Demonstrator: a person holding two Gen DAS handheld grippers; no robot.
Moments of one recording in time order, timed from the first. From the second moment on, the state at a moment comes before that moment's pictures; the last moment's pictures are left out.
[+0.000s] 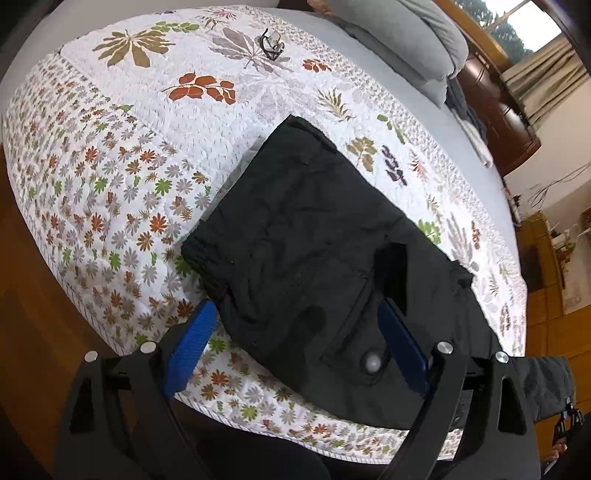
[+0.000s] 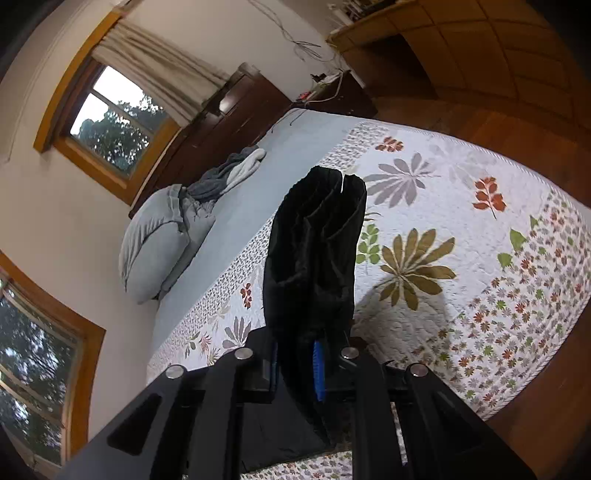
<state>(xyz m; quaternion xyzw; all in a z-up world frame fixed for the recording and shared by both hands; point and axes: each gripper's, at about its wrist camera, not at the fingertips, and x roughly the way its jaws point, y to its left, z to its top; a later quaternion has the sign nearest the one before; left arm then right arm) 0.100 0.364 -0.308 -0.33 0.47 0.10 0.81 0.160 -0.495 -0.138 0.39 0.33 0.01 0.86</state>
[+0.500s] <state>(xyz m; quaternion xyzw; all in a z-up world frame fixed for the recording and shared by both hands) 0.077 0.360 -0.302 -0.33 0.43 0.10 0.83 0.166 -0.427 -0.098 0.34 0.33 0.04 0.88</state>
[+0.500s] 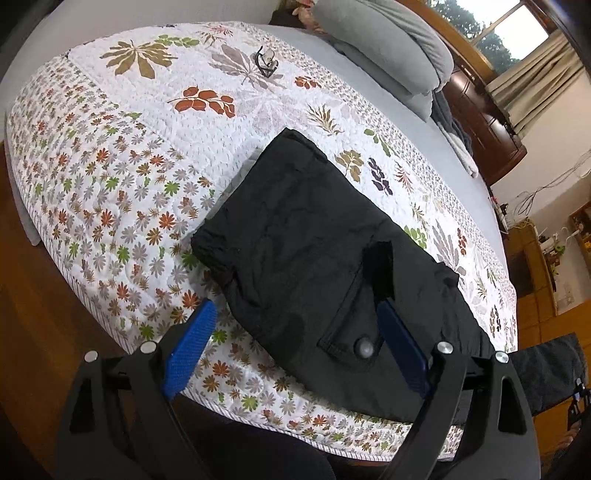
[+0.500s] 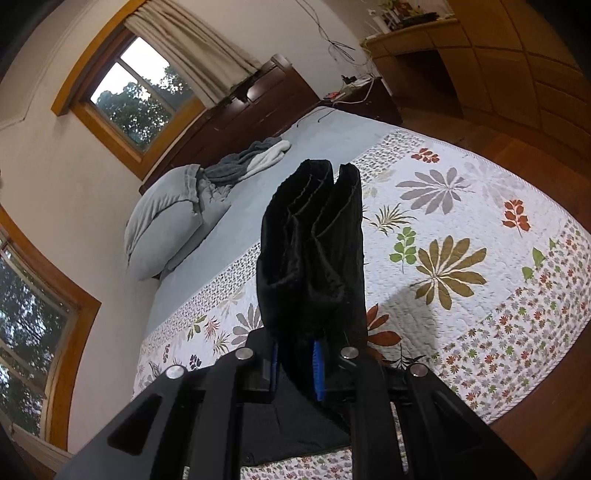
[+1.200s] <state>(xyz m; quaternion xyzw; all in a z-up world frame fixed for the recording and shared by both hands) 0.057 0.303 -0.297 -0.31 0.32 0.10 0.89 0.174 -0.365 -0.077 0.26 0.34 0.06 0.90</state>
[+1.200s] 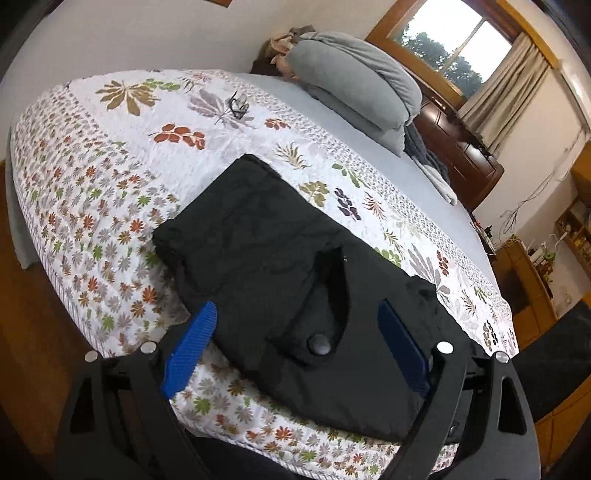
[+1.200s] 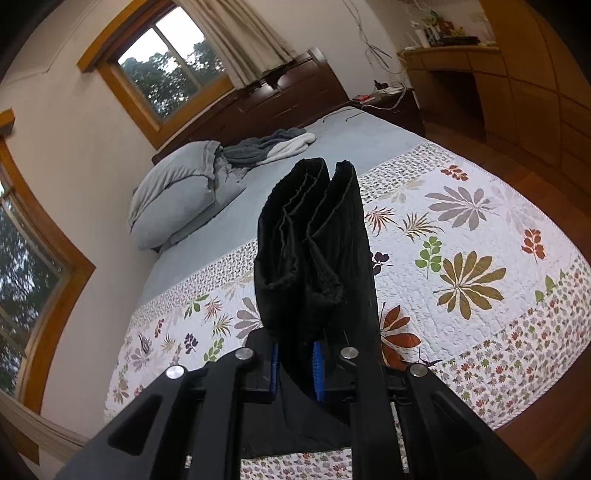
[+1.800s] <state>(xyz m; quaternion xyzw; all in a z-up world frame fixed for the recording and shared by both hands) 0.056 0.294 -0.307 -0.30 0.35 0.12 0.88 0.188 -0.288 -0.085 0.18 0.37 0.10 0.91</state>
